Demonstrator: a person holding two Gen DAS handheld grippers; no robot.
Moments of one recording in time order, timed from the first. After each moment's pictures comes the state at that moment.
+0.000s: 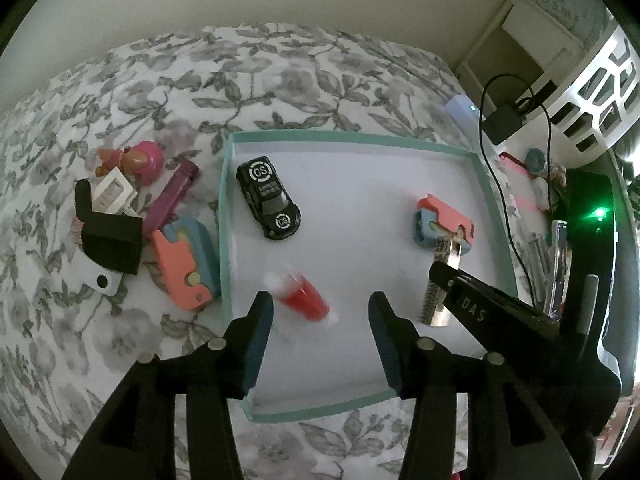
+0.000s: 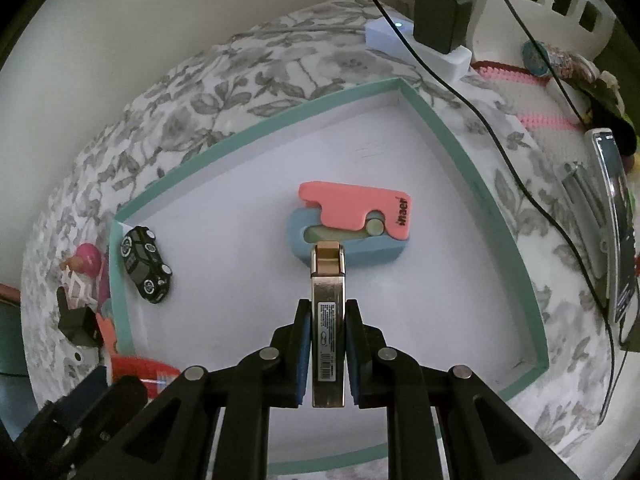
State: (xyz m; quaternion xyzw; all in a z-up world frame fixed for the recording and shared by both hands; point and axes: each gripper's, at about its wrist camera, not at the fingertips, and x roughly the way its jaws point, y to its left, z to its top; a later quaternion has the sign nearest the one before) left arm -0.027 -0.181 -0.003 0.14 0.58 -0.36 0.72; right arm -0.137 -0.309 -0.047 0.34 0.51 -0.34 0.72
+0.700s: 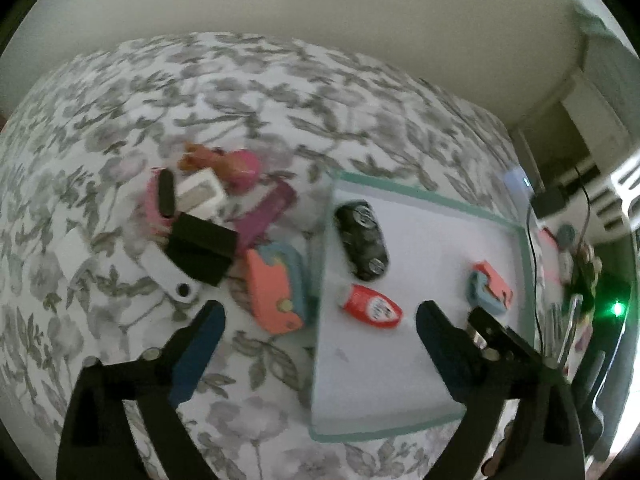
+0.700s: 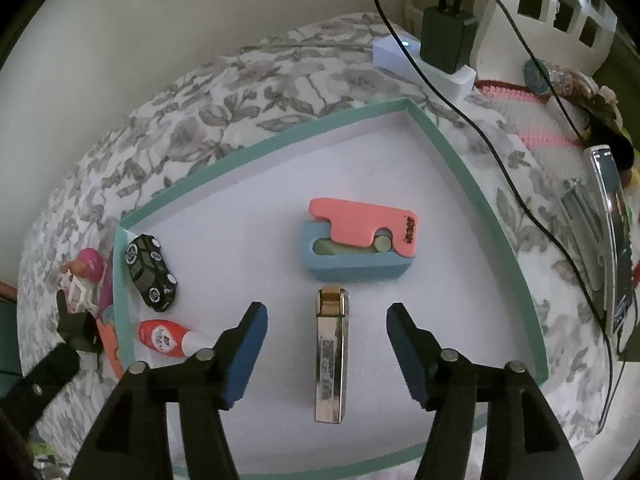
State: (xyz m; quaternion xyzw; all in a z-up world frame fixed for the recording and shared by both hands) left arm 0.029 -0.128 0.002 0.06 0.58 -0.27 0.77; right arm -0.132 -0.309 -0.042 0.32 0.49 -0.34 0.74
